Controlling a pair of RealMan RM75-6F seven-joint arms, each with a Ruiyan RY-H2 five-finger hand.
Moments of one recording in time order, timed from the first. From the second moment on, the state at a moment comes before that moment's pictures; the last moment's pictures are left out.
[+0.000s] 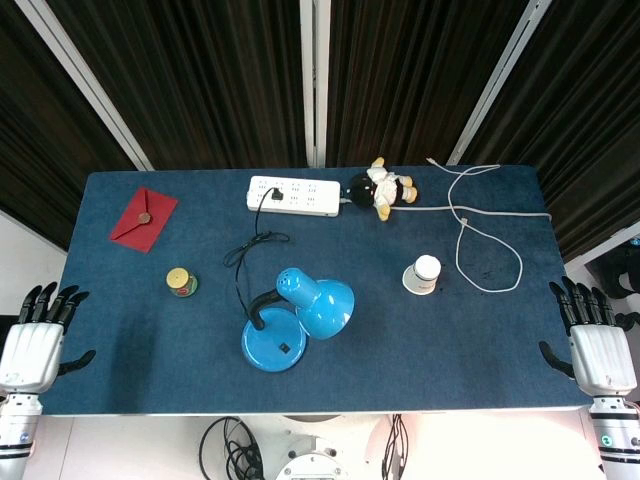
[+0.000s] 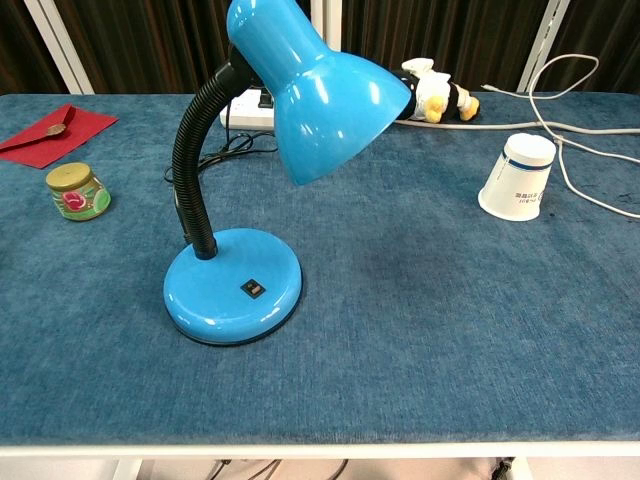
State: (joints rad) left arm -0.11 -1.16 -0.04 -1.61 1.49 1.48 0.16; right arm 0.07 -1.13 0.07 -1.63 -1.47 1.48 -0.13
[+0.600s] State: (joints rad) left arm -0.11 -1.15 -0.02 -1.66 1.54 1.47 0.15; right arm 0.07 -1.12 0.08 -1.62 -1.47 1.49 -0.08
